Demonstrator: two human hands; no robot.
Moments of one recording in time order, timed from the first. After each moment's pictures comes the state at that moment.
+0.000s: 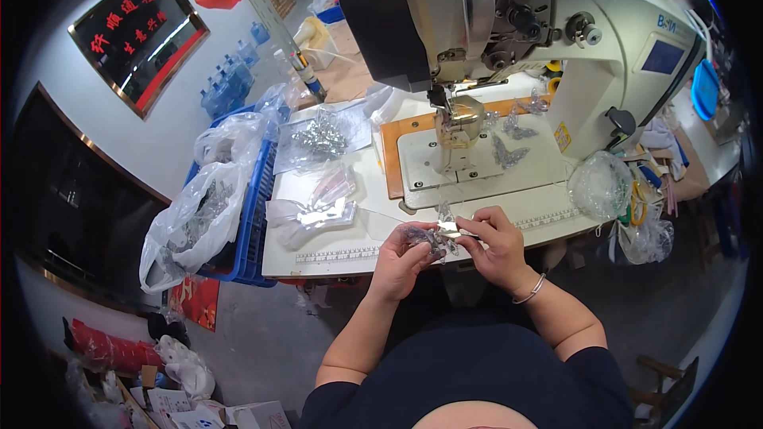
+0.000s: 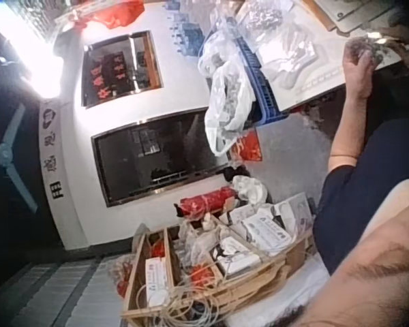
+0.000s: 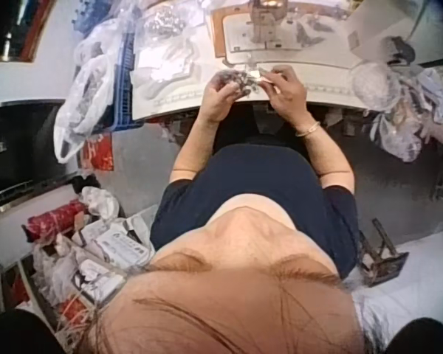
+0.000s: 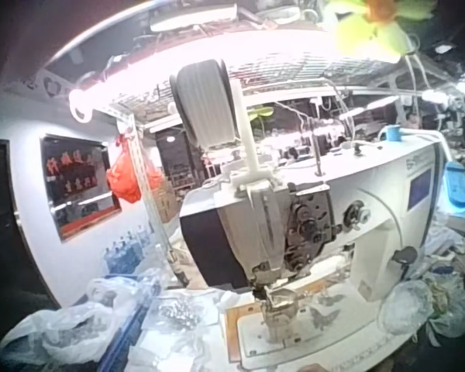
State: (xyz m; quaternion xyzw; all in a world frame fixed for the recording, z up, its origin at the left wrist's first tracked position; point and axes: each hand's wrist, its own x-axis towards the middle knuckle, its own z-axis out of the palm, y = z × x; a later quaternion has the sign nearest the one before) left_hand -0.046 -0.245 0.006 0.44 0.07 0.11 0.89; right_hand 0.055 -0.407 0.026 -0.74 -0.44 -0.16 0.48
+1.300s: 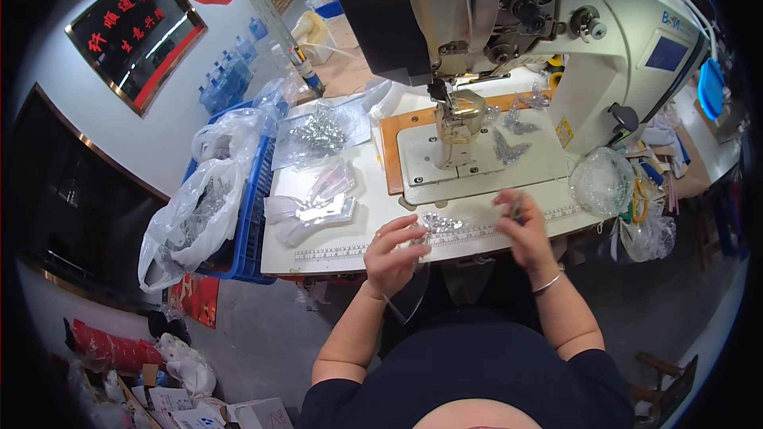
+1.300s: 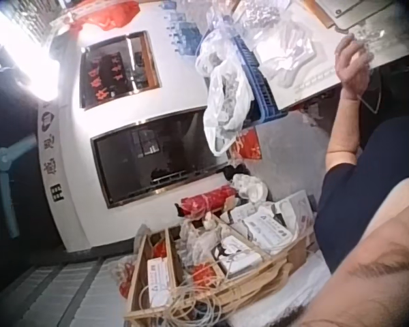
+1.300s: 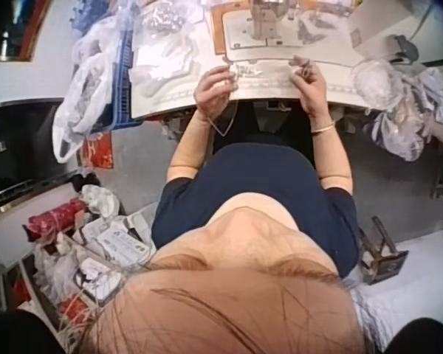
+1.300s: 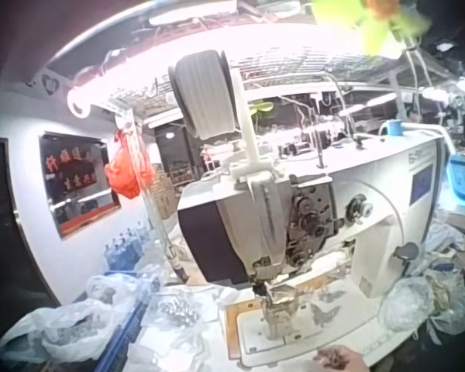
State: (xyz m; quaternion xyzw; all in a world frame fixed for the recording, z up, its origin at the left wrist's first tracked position) left_hand -0.039 -0.221 0.003 0.80 -0.16 0.45 0.36; right_hand 0.087 -0.434 -0.008 -0.53 -0.21 0.18 0.80
